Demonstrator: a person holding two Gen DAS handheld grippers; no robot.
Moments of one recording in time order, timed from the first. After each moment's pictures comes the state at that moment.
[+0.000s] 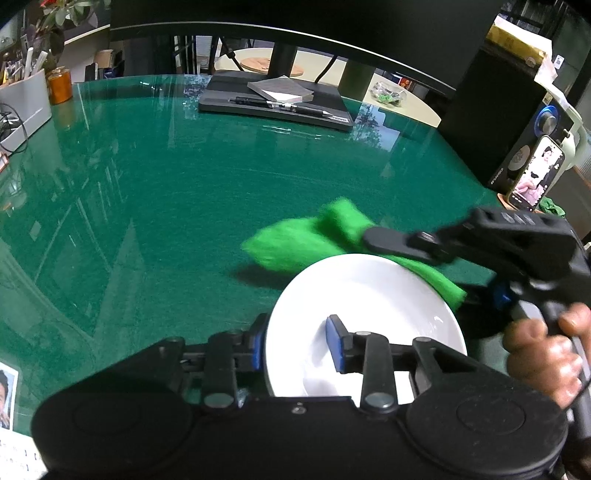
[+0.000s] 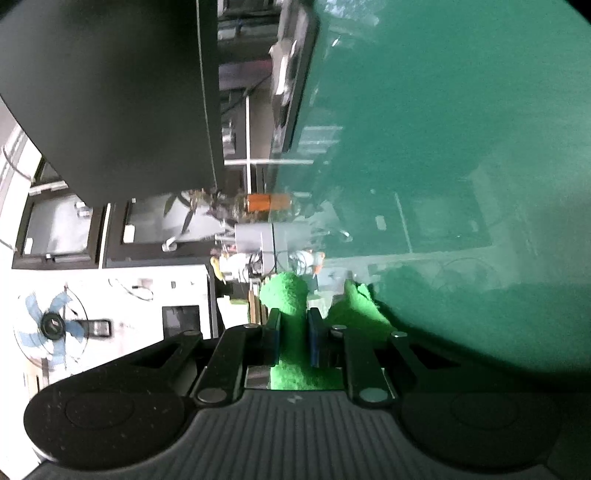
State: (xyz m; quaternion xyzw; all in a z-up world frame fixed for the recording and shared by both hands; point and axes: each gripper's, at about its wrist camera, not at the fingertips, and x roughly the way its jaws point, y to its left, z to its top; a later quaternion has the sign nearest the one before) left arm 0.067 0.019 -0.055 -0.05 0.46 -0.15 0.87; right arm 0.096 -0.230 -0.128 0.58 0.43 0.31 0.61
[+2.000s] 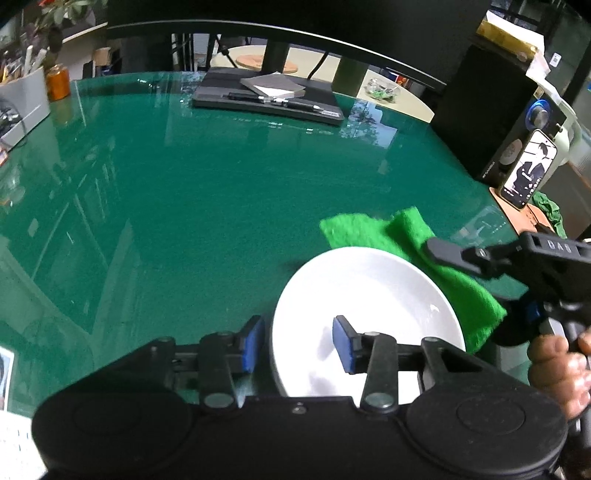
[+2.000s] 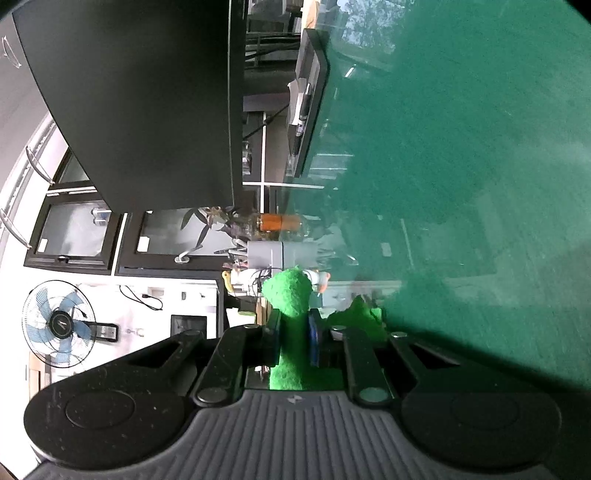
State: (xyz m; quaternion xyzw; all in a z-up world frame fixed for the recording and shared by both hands) left arm 0.052 0.013 -0.053 -0.05 0.47 -0.15 0.87; right arm 0.055 -0.281 -0.123 0.59 0.38 0.30 0.64
